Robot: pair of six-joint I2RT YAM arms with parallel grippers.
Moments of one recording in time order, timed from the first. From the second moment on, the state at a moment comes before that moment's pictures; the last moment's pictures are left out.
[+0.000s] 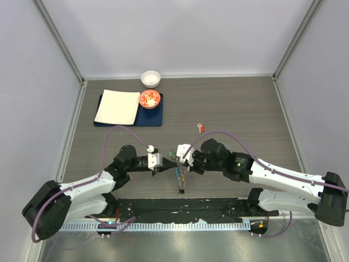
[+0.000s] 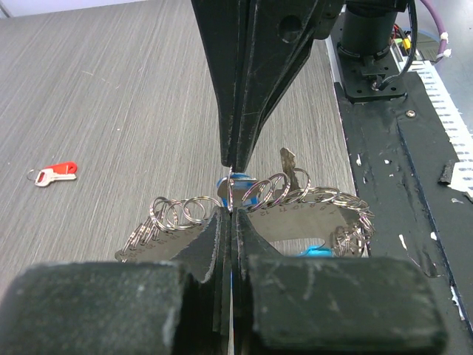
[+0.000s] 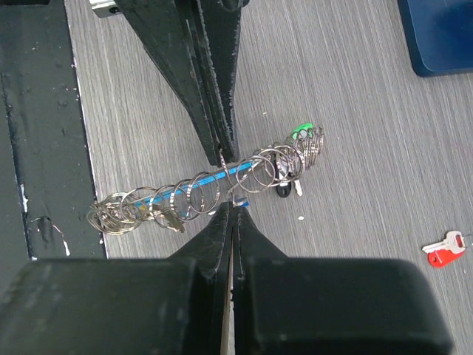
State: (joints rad) left arm -0.73 1.04 0.25 0.68 0.76 0.24; right arm 1.06 1.03 0.71 -0.24 -0.15 -0.33
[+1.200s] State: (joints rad) left arm -0.73 1.04 0.25 0.66 0.76 0.24; right arm 1.05 1.03 0.73 -0.25 -0.18 -0.34
